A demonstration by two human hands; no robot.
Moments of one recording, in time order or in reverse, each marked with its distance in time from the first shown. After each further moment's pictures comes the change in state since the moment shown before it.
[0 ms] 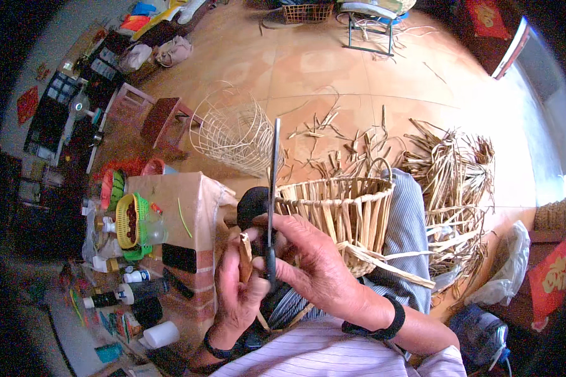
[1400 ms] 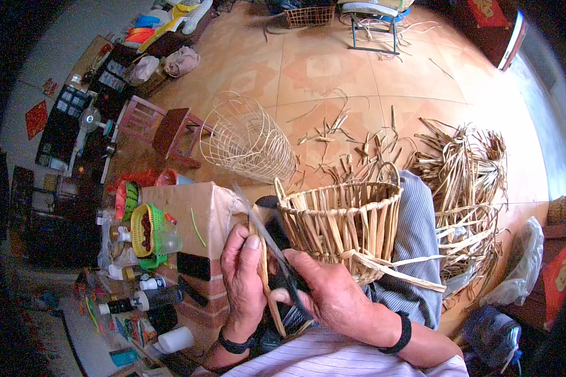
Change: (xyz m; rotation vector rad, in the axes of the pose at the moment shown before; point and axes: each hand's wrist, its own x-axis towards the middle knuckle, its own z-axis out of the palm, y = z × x) left_hand 0.027 0.015 0.021 -0.421 0.192 -0.340; right_hand -0.031 -0.012 -0.009 -0.167 -0.097 0.153
